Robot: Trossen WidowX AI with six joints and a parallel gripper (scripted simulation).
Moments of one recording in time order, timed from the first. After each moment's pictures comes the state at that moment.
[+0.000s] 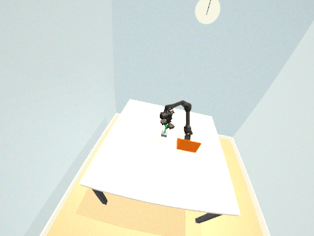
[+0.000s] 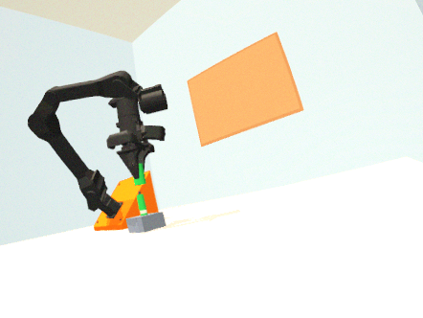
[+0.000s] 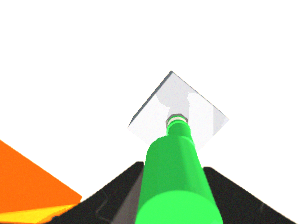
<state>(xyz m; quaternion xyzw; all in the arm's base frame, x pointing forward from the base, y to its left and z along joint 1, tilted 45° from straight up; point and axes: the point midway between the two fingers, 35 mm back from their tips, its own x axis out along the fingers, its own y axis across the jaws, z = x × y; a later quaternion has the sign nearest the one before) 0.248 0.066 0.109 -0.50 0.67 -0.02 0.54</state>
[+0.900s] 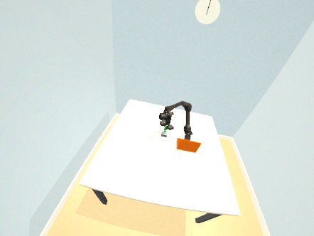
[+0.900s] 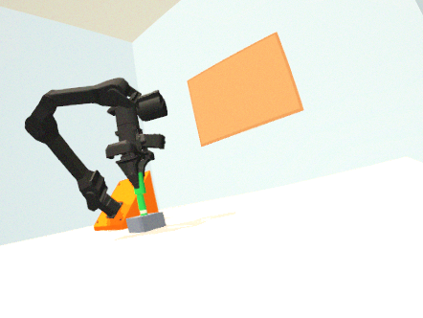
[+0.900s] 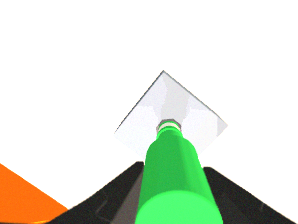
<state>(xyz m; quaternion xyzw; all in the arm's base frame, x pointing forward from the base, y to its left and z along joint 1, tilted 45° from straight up) 0.254 0.045 0.099 -0.50 0.67 -0.02 0.55</state>
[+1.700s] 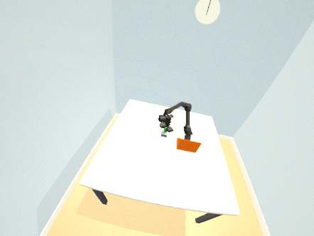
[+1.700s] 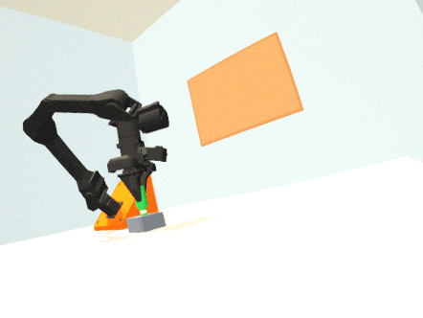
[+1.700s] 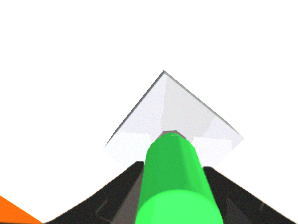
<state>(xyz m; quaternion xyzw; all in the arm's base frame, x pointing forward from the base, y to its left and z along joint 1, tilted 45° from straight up) 0.256 0.022 0.077 -0.50 0.67 -0.02 0.55</state>
